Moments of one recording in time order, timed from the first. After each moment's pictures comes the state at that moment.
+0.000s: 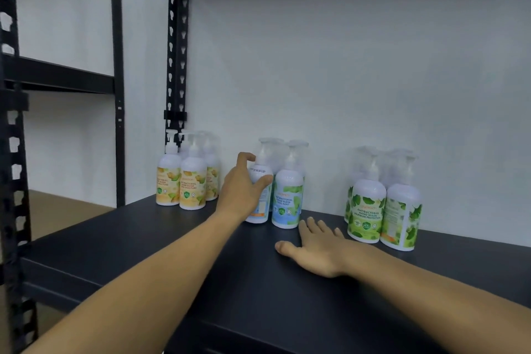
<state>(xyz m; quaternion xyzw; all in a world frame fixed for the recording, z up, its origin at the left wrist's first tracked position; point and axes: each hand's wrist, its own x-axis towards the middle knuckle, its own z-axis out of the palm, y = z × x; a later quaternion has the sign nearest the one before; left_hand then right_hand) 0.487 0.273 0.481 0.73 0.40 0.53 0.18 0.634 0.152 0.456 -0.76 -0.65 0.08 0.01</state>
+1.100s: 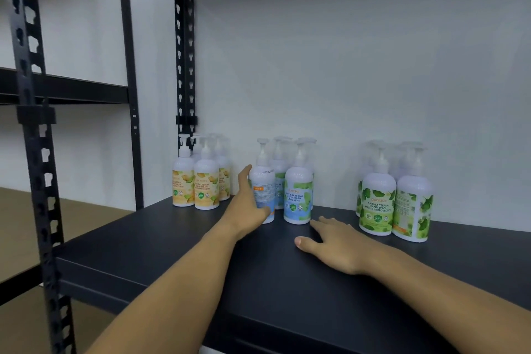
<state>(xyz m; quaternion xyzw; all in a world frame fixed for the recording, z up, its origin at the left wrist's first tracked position) 0.459 0.259 0.452 0.76 0.37 0.44 0.29 0.639 0.134 0.457 -0.72 -0.69 0.05 0.07</state>
